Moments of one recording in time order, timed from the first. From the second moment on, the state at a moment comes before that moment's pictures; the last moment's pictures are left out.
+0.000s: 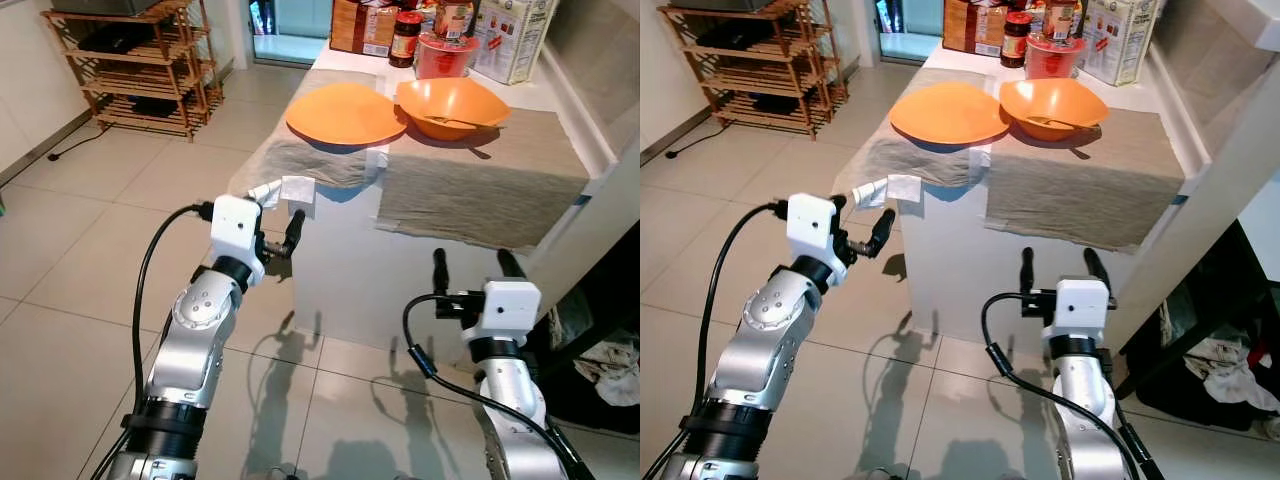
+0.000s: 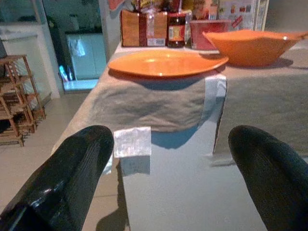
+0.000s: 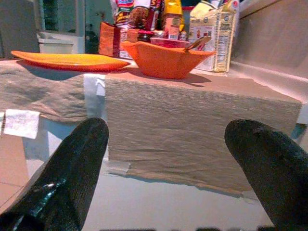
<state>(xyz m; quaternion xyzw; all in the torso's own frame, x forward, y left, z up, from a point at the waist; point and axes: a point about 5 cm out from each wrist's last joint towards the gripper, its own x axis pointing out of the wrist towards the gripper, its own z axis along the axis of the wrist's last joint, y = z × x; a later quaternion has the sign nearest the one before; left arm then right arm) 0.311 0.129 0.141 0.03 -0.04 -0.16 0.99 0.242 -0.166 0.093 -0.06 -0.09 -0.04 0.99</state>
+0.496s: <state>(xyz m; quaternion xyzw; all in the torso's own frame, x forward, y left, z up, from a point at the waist) 0.314 0.143 0.134 0.01 -0.01 -0.13 0.99 0.221 -0.186 0.070 -0.01 -0.03 -0.12 0.99</state>
